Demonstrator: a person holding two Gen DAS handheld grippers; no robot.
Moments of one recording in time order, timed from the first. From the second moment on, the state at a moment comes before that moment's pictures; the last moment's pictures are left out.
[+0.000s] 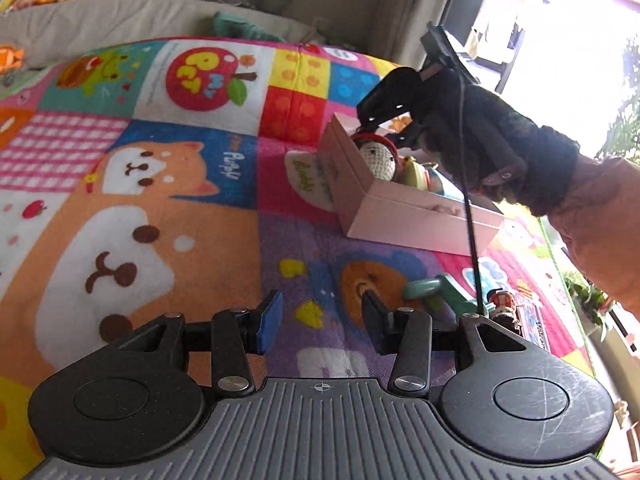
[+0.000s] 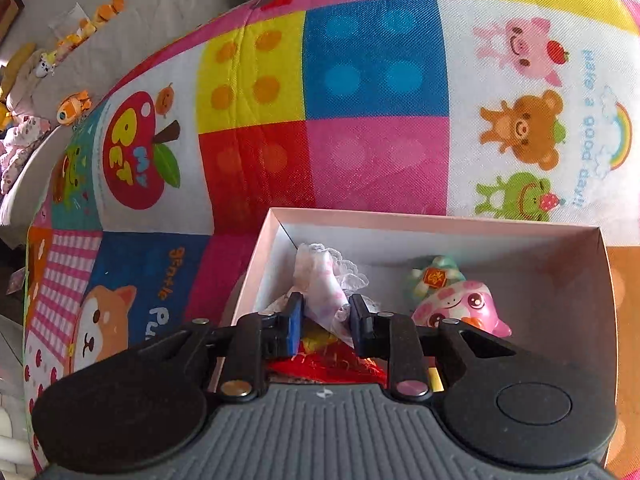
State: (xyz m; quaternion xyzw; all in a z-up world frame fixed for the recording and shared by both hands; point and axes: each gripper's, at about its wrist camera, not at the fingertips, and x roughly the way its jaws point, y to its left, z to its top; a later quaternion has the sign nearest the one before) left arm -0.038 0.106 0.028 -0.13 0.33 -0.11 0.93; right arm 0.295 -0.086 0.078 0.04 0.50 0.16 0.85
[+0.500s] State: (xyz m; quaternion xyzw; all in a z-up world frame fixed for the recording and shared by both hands) left arm -0.046 0.068 0.032 -0.12 0.34 -0.16 0.92; right arm 0.106 -0.194 0.166 0.01 0.32 0.19 0.93
